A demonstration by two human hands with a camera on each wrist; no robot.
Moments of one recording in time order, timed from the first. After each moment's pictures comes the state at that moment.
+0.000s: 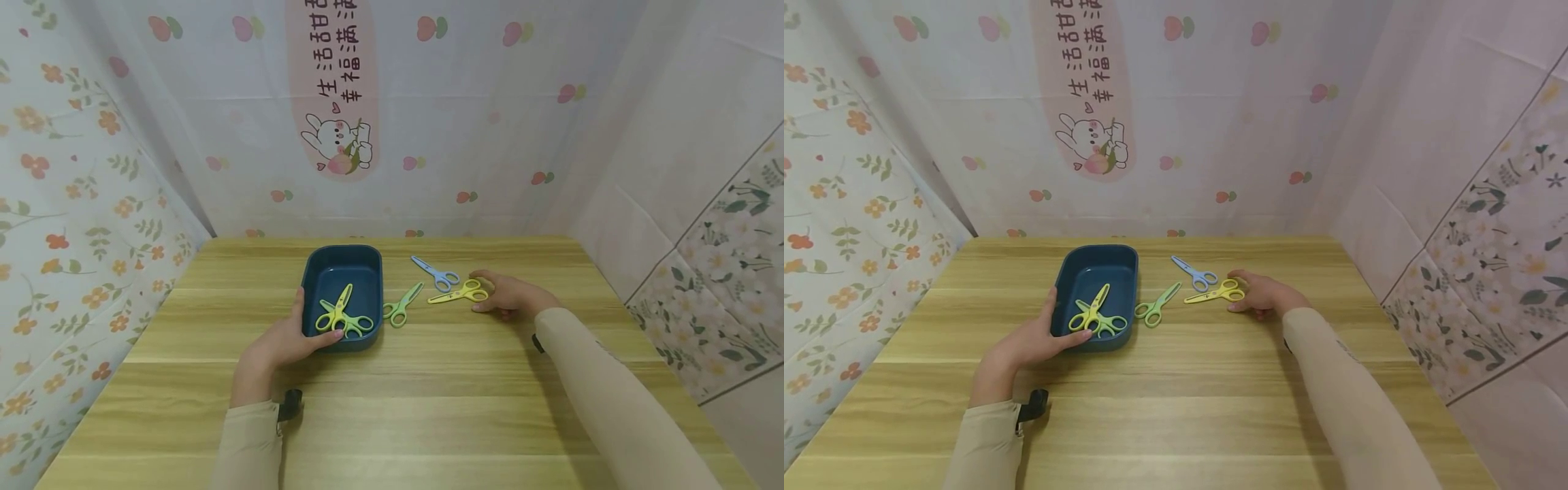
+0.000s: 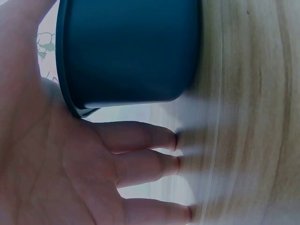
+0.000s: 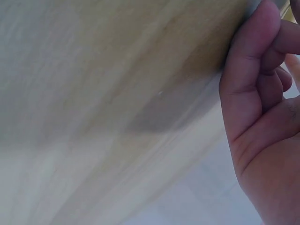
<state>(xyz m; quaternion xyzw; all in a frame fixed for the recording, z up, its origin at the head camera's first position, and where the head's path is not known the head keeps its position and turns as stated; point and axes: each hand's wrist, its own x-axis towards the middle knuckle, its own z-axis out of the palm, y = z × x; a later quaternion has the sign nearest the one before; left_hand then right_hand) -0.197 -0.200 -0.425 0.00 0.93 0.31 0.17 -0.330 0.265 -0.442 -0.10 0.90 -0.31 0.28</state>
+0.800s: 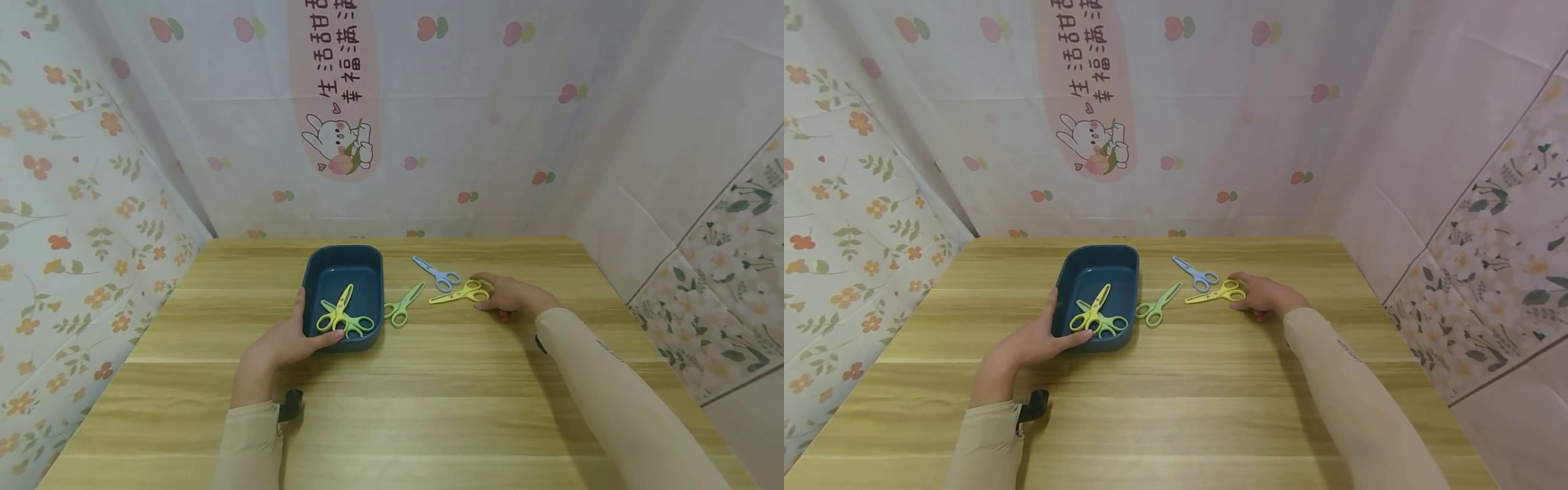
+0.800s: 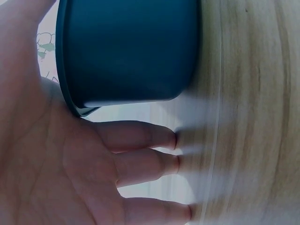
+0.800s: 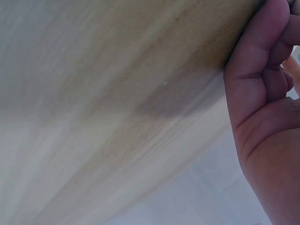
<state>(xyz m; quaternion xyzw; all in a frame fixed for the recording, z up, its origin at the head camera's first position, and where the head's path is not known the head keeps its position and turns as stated) -0.198 -0.199 -0.427 -0.01 0.94 0.31 0.17 -0.330 0.260 -0.440 -0.10 0.91 -0.27 0.28</state>
